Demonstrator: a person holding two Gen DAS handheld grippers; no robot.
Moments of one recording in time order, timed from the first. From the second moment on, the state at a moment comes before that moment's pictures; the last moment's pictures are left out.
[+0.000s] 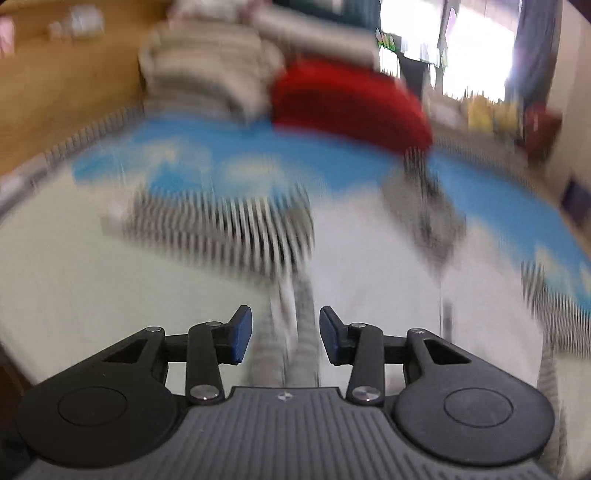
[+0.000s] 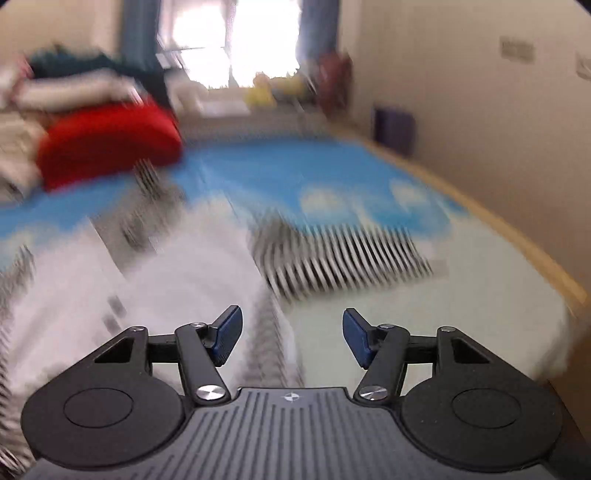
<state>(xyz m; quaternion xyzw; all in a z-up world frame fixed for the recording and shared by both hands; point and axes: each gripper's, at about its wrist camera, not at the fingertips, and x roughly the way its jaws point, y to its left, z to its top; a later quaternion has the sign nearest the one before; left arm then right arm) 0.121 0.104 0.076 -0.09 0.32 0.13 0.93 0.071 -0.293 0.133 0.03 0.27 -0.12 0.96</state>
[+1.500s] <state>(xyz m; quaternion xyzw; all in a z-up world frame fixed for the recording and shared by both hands) 0.275 0.433 -0.066 -0.37 0.39 0.34 0.77 0.297 -0.201 0.088 0.01 0.35 0.04 0.94</state>
